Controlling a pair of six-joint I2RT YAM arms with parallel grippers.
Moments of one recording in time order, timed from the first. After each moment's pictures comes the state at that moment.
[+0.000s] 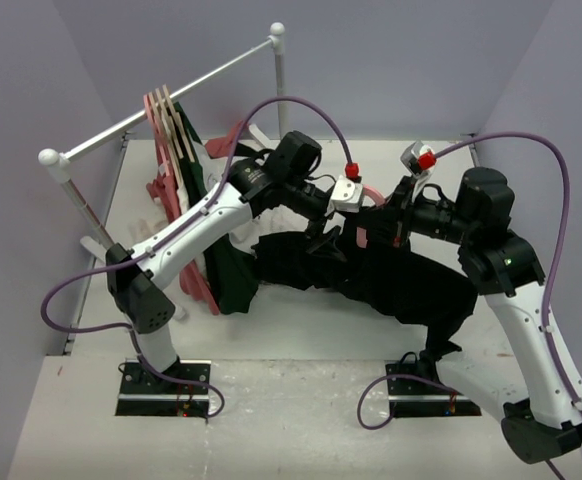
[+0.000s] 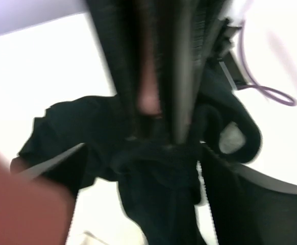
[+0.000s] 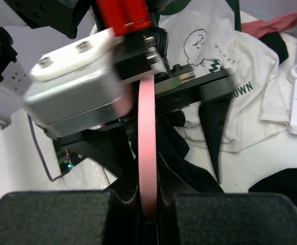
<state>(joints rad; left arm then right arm) -0.81 1.79 1.87 -0.85 0.97 0.66 0.34 0.95 1.30 -0.59 -0.75 0.13</state>
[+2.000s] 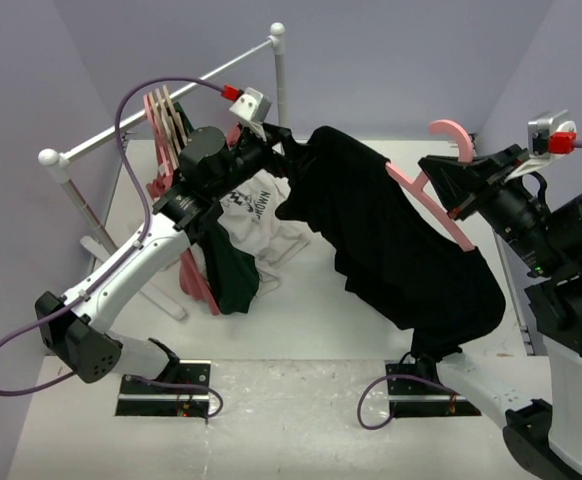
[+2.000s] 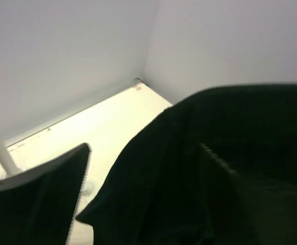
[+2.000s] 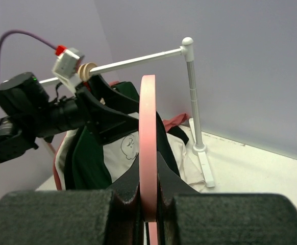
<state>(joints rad) -0.63 1.38 1.41 0.06 0.18 -0.26 0.34 0.90 1.70 -0.64 -0.25 0.25</state>
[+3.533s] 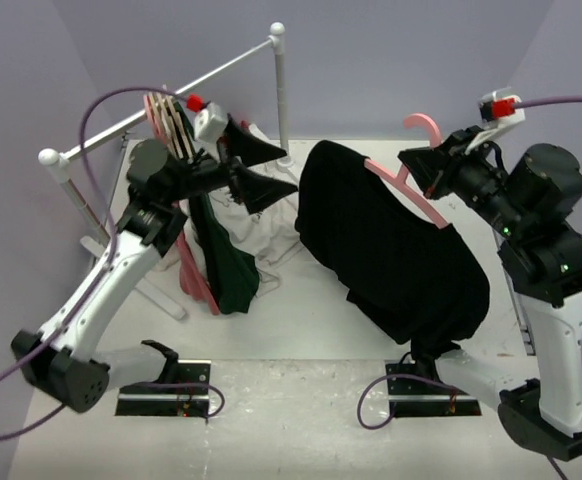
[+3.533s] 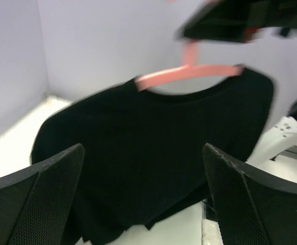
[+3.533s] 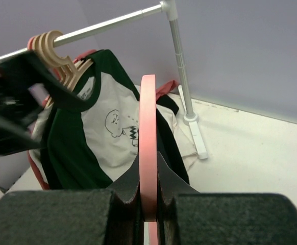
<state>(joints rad) -0.44 1.24 1.27 0.24 0.84 -0.44 0.34 1.03 1.72 -0.72 -0.22 0.23</state>
